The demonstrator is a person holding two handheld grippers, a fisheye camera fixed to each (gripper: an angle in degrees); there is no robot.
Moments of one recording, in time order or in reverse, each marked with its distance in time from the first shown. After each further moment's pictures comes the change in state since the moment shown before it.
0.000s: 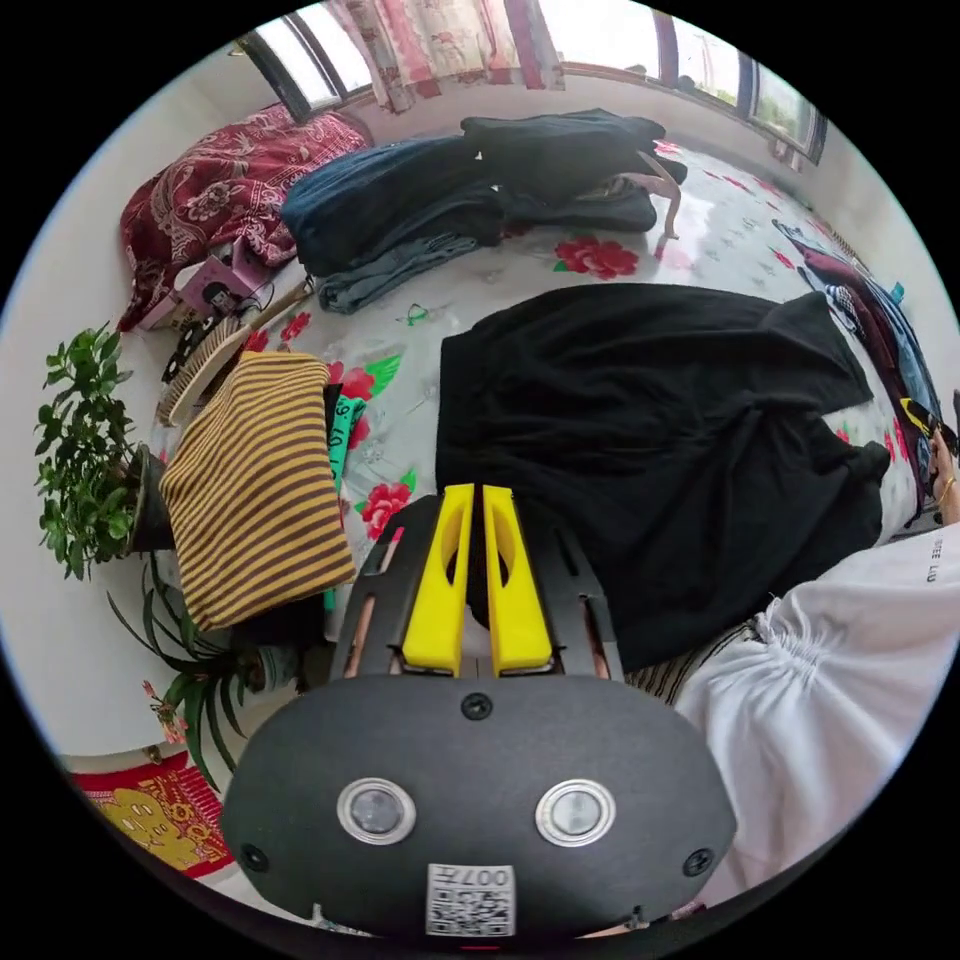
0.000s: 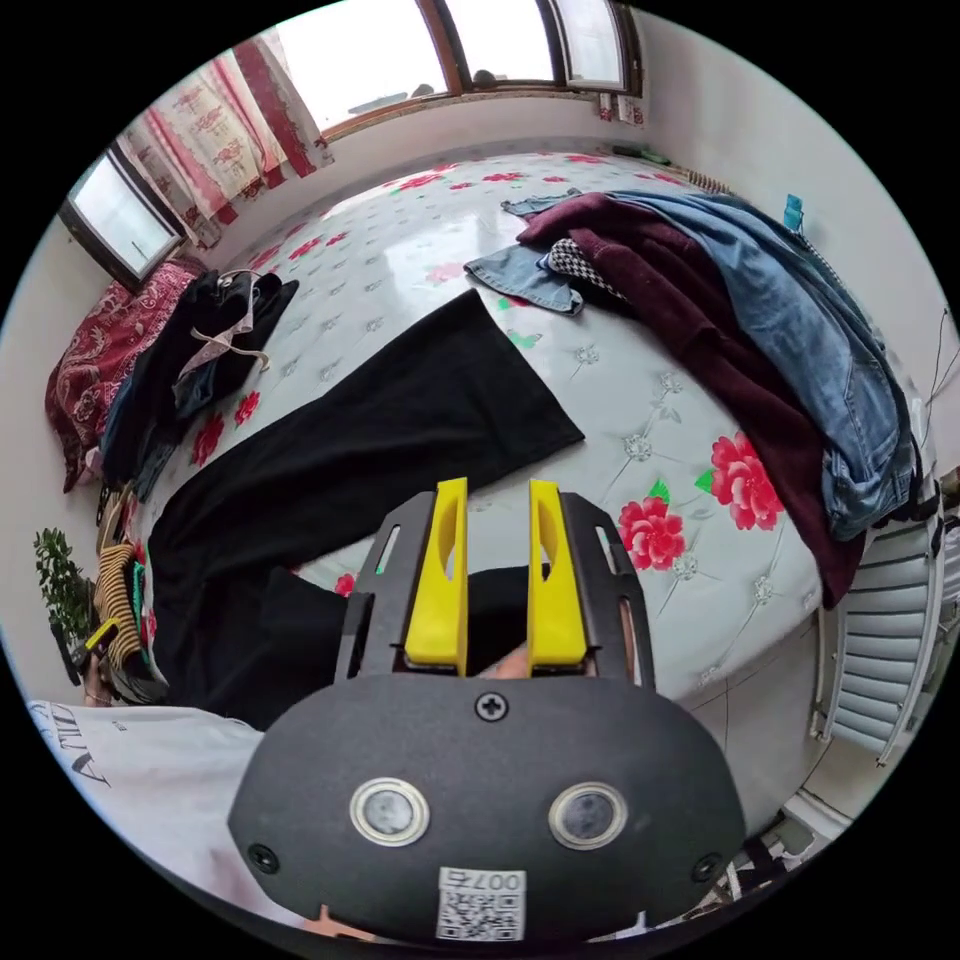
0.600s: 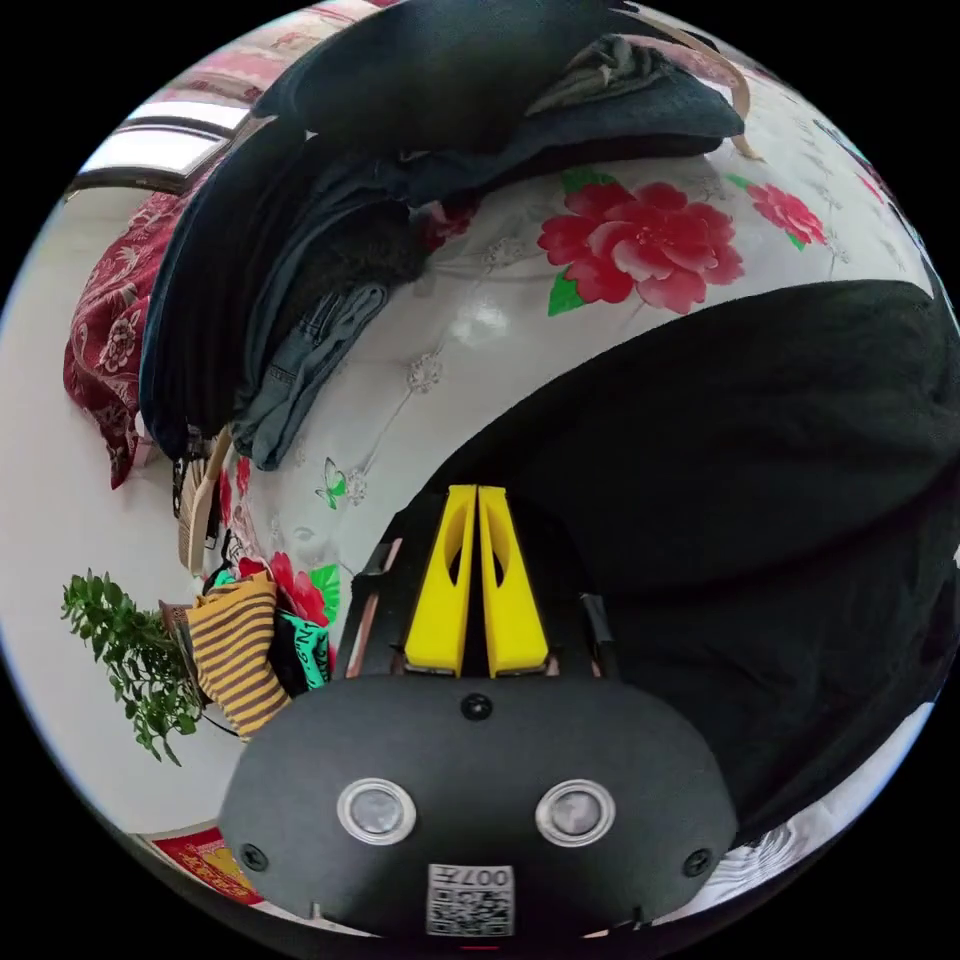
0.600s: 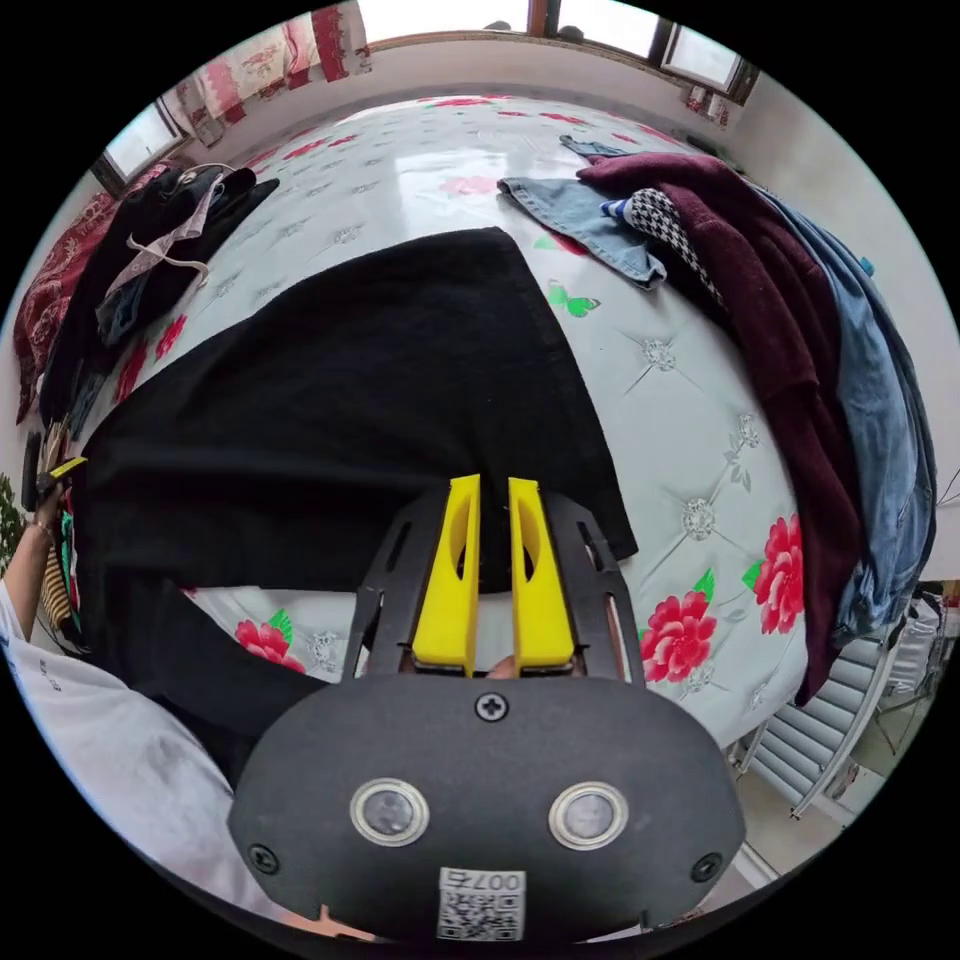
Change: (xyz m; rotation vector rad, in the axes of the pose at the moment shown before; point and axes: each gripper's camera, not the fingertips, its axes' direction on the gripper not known) left arm 0.100 -0.230 0.159 -0.143 -0.178 0.068; right arm -0.006 -0.033 0.114 -0.136 0.144 -0.131
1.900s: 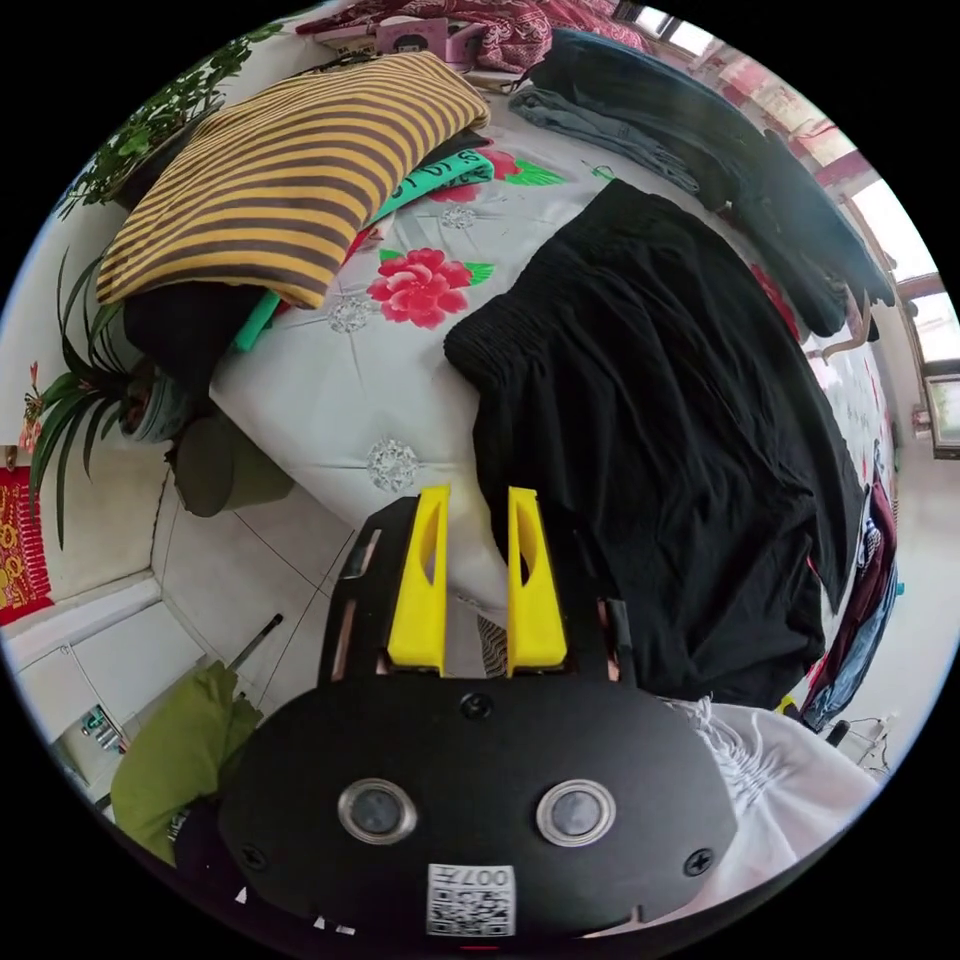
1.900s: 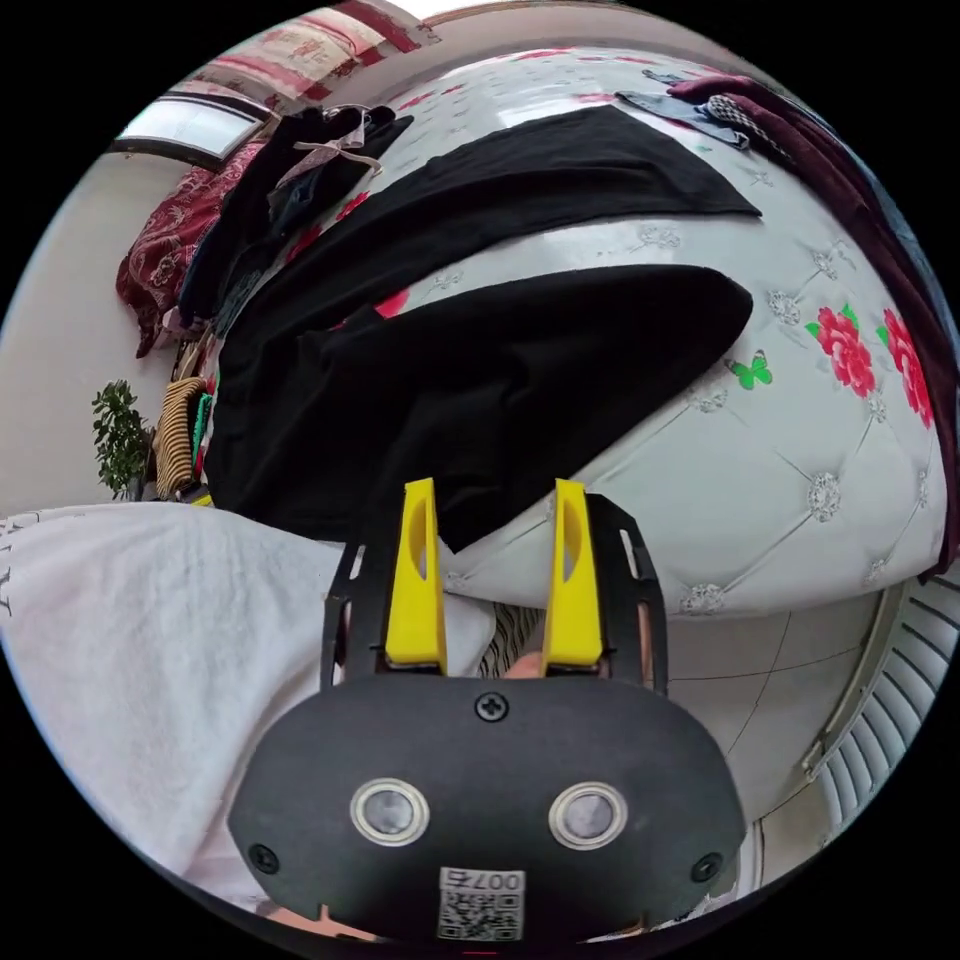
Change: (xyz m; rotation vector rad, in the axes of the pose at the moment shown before) left arm -0.120 0.411 0.110 -0.171 0.470 -0.749; right arm -0.035 0.155 -0.039 -0.125 -0.358 -0.078
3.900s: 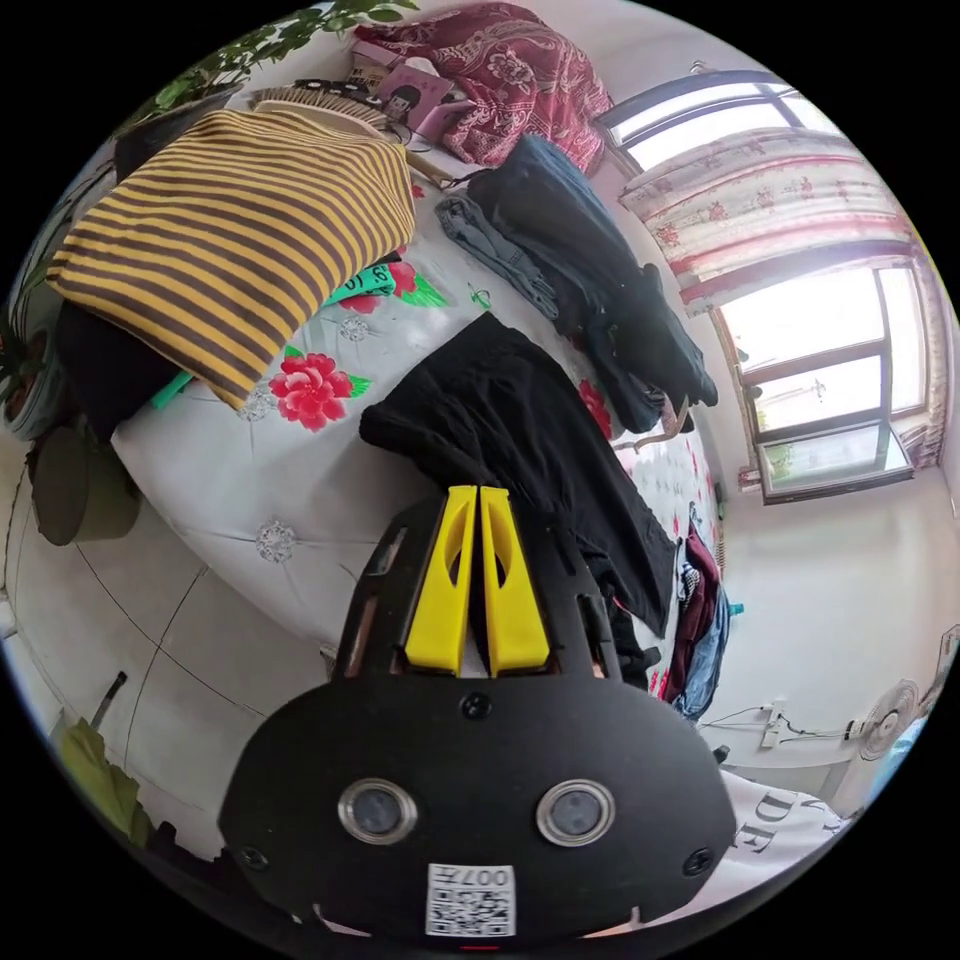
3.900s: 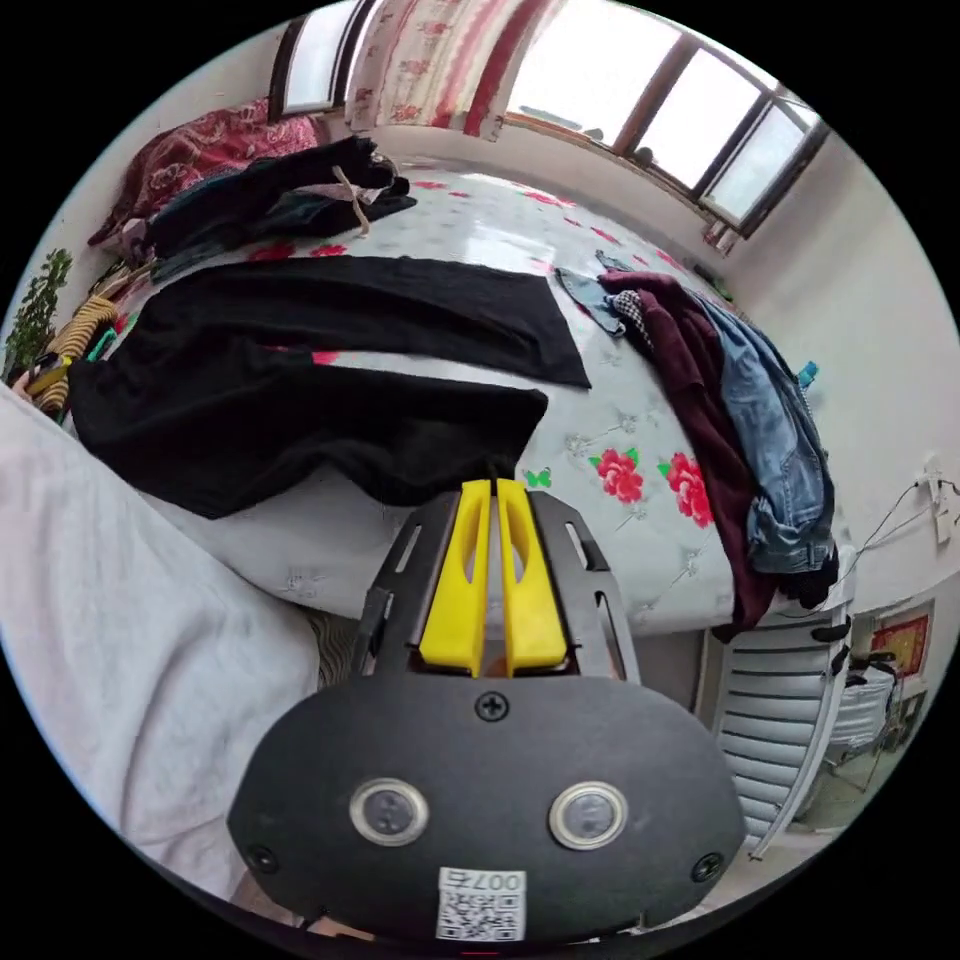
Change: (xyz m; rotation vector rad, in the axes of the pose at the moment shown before) left arm -0.195 -0.029 0.042 0.234 0.611 -0.041; right arm -0.132 0.140 -0.138 0.414 0.521 -0.159
